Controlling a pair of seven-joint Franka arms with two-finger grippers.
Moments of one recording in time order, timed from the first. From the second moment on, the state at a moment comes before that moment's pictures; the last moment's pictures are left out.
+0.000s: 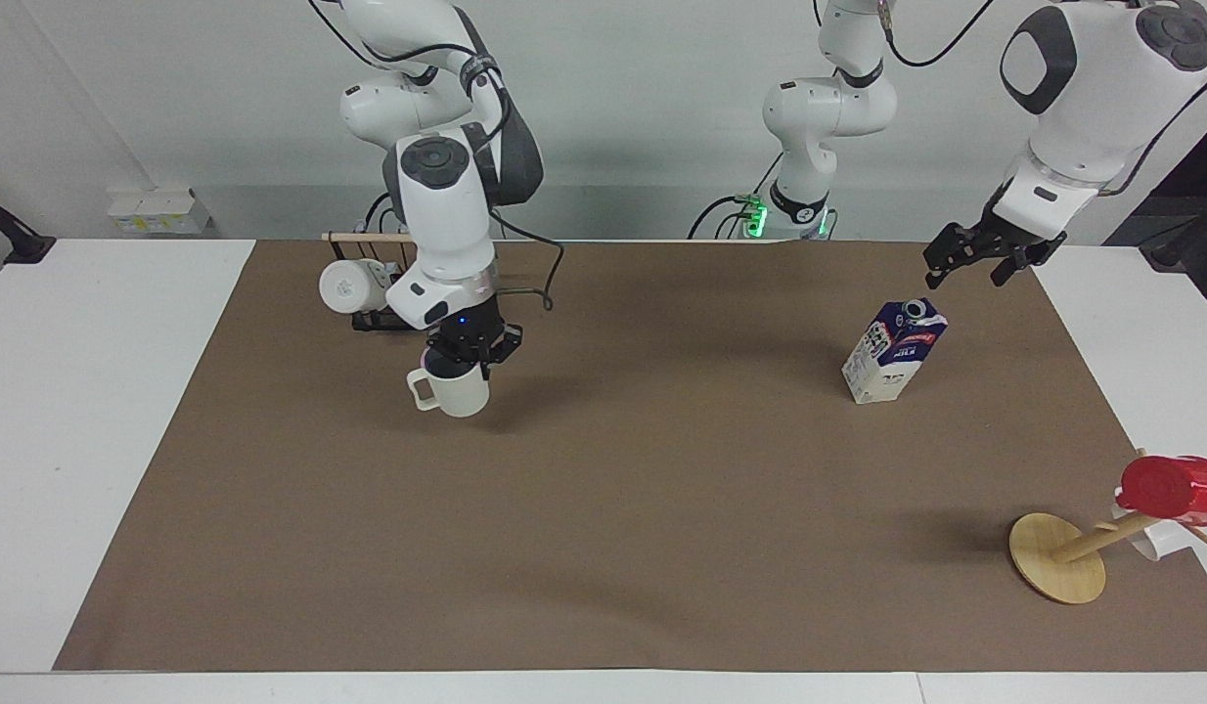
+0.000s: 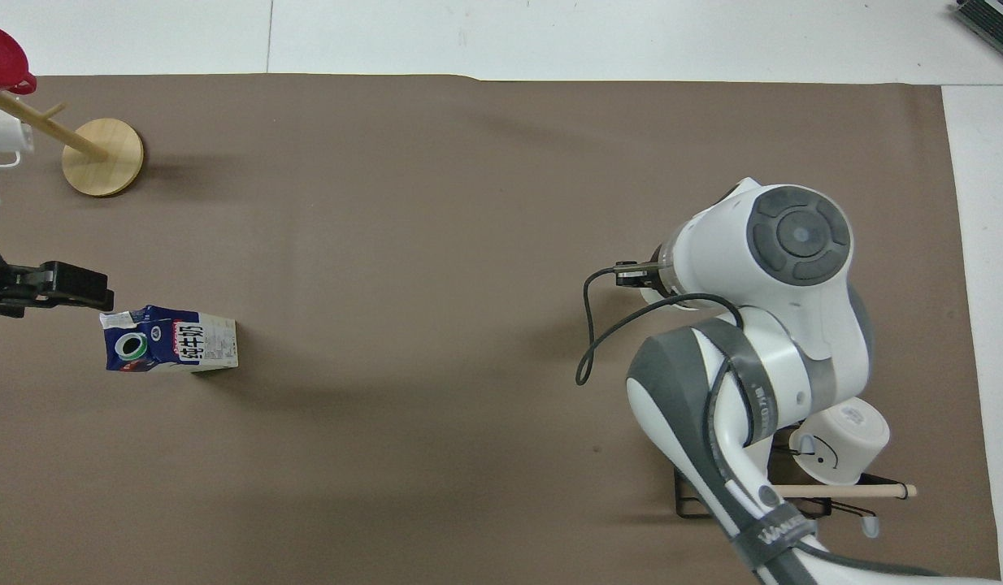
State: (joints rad) left arm -0.01 -0.08 0.01 -1.81 -0.02 1.68 0.00; right arm 0.51 0.13 -0.15 -1.89 -0.02 2.12 0.39
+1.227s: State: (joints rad) left arm -0.02 -0.18 0.00 -2.19 -0.02 2.03 0.00; right arm 0.80 0.39 -0.15 -1.72 -0.02 2.23 0.75
